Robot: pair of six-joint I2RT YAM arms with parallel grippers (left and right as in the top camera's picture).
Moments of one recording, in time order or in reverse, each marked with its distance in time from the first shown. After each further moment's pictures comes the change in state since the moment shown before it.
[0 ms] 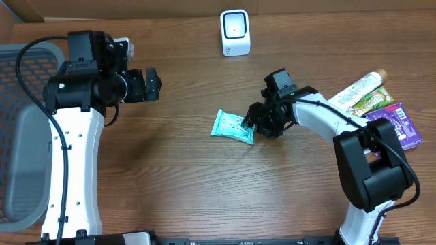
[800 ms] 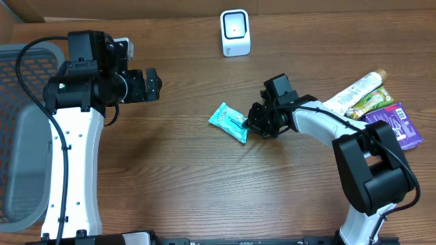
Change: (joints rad) left arm 0.000 0.000 0.000 0.000 0.000 0.000; right arm 0.009 -0.030 -0.081 0.153 -0.037 0.113
